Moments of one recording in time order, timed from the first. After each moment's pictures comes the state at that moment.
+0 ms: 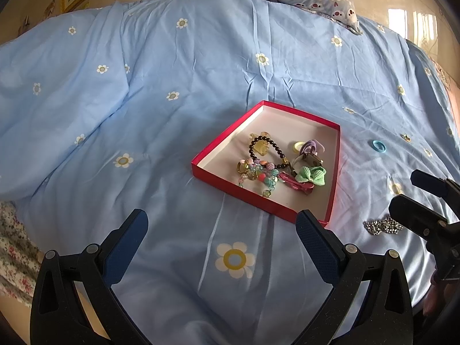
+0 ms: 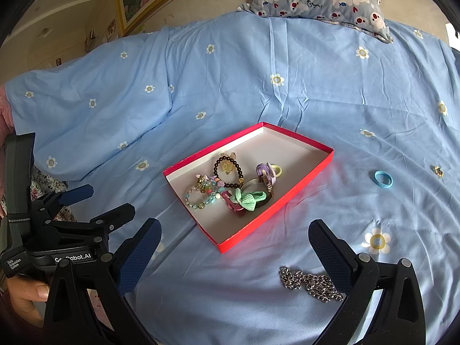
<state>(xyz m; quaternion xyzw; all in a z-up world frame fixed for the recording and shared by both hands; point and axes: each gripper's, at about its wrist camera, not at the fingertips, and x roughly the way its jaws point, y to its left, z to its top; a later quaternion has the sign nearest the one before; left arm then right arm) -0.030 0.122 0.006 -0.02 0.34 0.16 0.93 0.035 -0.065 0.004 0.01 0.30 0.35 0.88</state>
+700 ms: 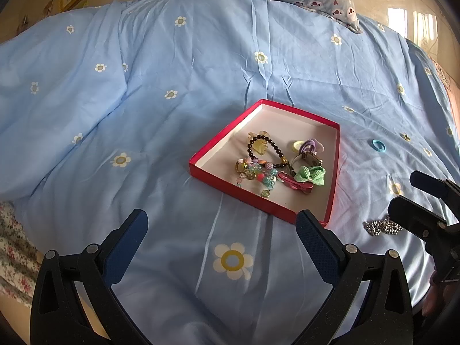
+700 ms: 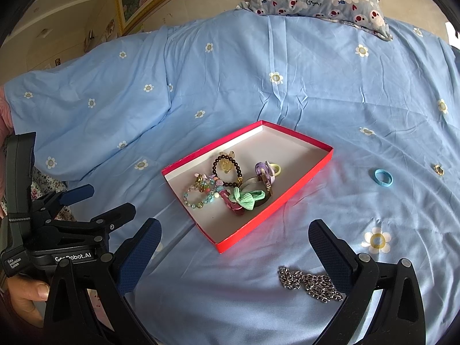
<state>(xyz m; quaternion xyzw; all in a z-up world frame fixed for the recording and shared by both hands) -0.028 0.122 0.006 -0.02 0.34 0.16 0.93 0.038 -0.065 0.001 0.01 0.31 0.35 0.88</state>
